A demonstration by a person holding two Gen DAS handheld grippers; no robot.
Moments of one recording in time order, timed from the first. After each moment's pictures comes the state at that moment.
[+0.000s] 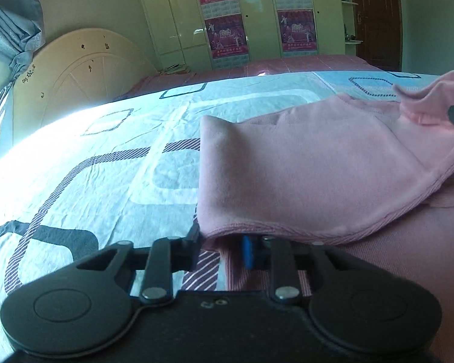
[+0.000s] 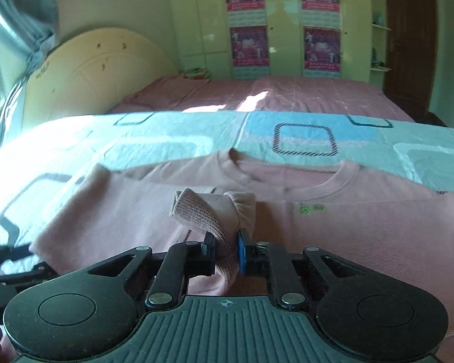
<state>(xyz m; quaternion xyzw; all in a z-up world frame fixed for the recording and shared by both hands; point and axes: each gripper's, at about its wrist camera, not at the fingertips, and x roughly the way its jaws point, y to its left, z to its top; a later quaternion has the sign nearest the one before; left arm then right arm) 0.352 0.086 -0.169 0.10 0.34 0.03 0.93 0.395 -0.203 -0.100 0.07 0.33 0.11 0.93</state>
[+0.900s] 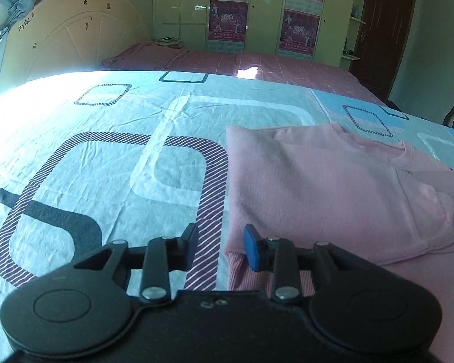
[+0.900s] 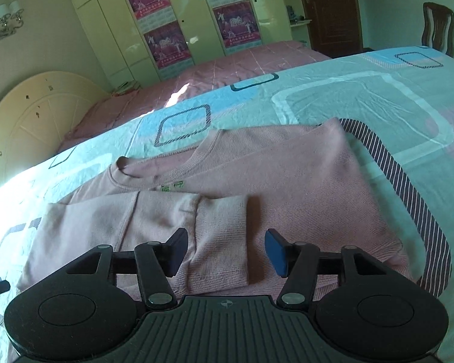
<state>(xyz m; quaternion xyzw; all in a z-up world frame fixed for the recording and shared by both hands) 0.358 0.120 -0.127 -0.02 0.39 -0.01 0.92 0.375 -0.318 -0.113 0.17 0.39 0.02 0.90</state>
